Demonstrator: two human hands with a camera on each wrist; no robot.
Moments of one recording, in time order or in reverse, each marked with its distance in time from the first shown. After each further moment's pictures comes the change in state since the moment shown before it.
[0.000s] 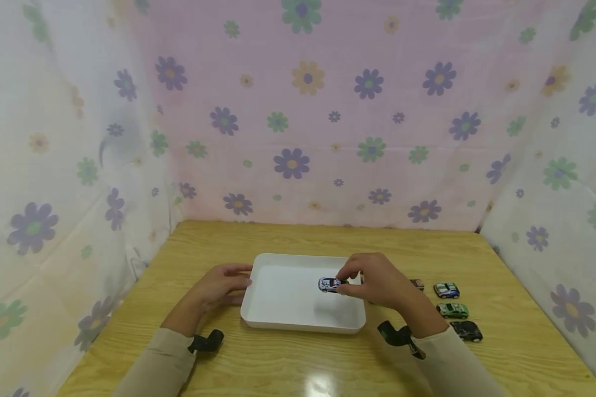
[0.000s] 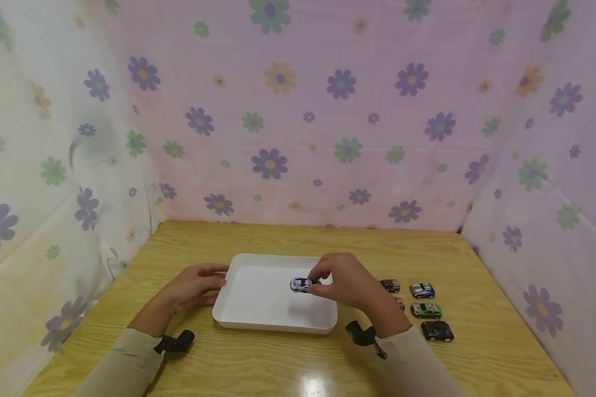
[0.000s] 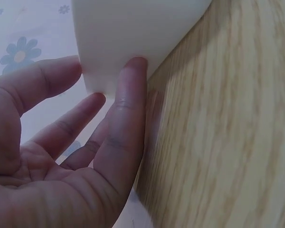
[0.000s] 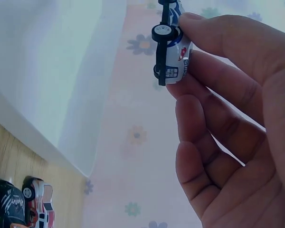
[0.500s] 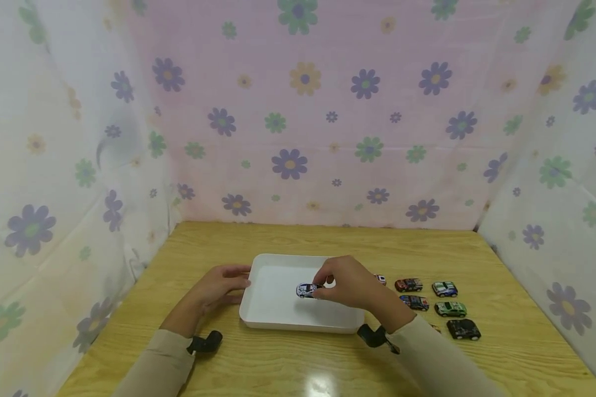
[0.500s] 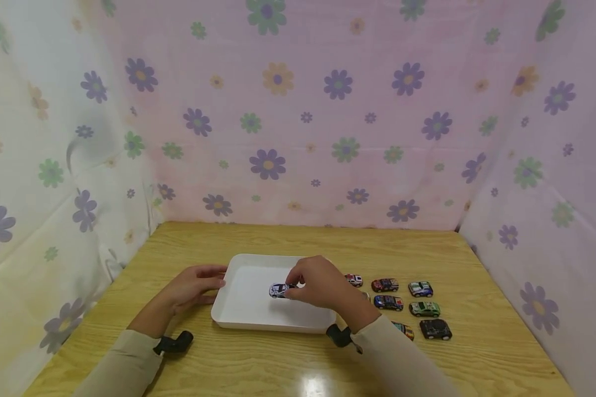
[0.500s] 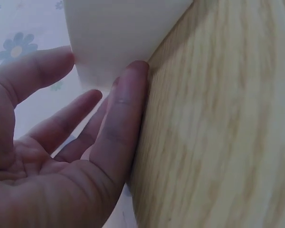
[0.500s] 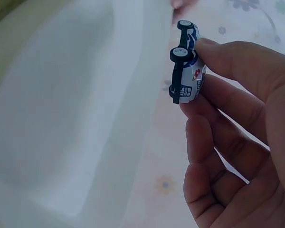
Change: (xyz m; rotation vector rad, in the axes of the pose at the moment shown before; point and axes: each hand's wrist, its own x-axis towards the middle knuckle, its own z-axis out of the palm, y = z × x) left_hand 0.002 -0.004 -0.002 0.034 0.017 0.026; right_hand 0.032 -0.017 0.036 -0.012 -0.084 0.081
